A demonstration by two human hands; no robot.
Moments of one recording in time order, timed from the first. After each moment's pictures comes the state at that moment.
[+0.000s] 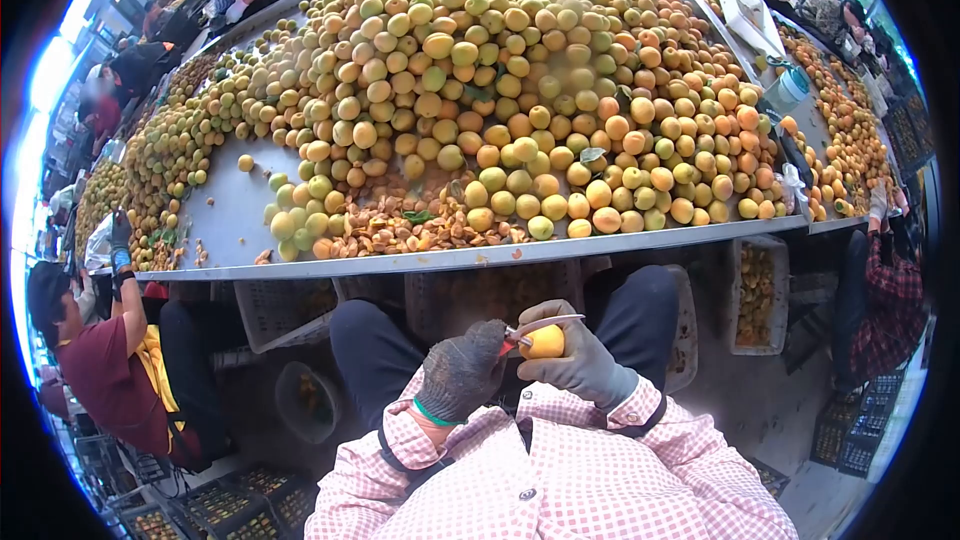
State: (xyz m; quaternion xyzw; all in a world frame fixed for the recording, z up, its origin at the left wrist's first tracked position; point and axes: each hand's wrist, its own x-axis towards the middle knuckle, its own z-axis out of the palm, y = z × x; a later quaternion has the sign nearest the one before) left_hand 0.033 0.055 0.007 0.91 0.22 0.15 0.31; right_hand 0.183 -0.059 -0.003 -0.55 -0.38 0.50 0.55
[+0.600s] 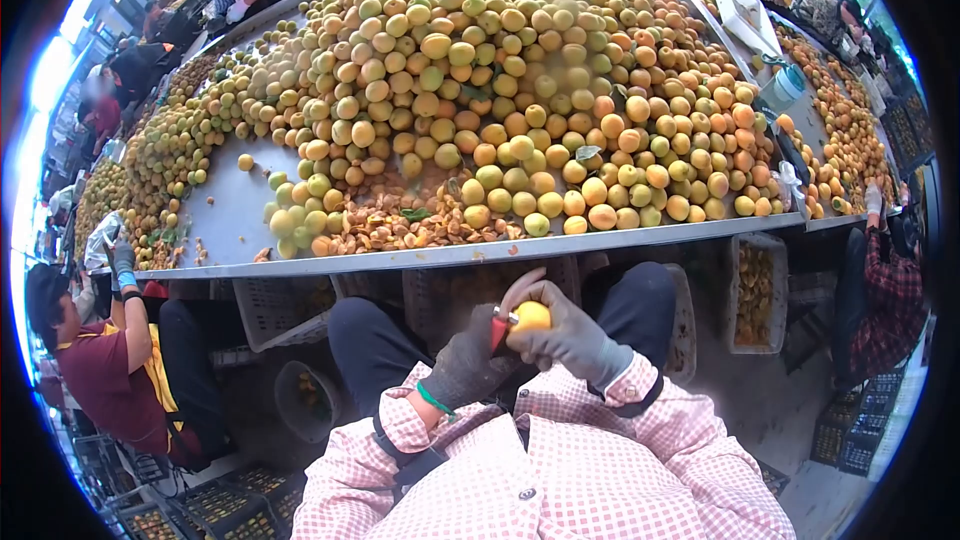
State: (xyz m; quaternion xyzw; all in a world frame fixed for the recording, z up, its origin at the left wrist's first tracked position) left_hand 0.036 0.053 -0.028 0.83 0.24 0.15 0.48; right_hand 0.196 -0.040 0.002 -0.56 -0.27 0.56 0.55
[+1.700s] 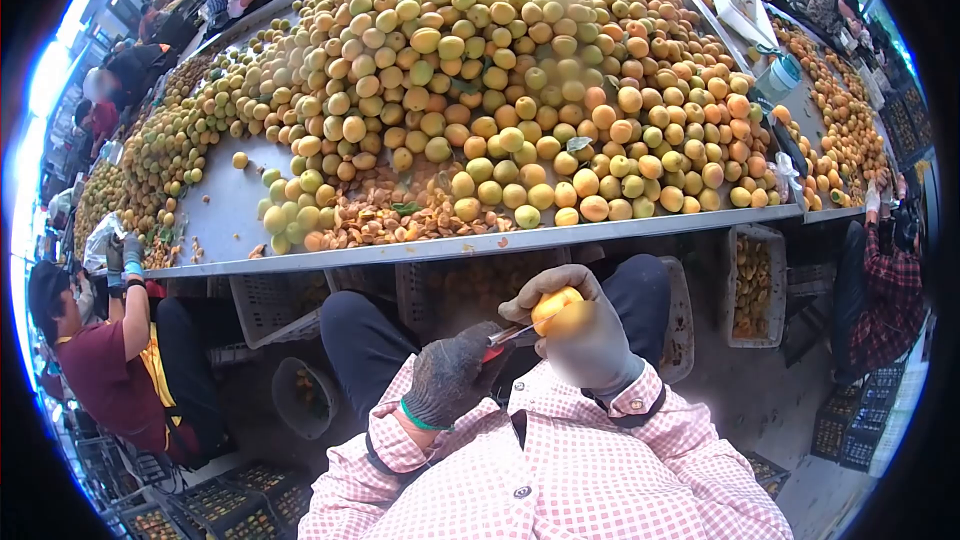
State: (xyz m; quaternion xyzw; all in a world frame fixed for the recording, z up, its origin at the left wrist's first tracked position) left_hand 0.029 0.043 0.017 0.90 0.19 0.18 0.35; right_hand 0.192 -0.056 0.013 -0.30 -0.25 0.53 0.76
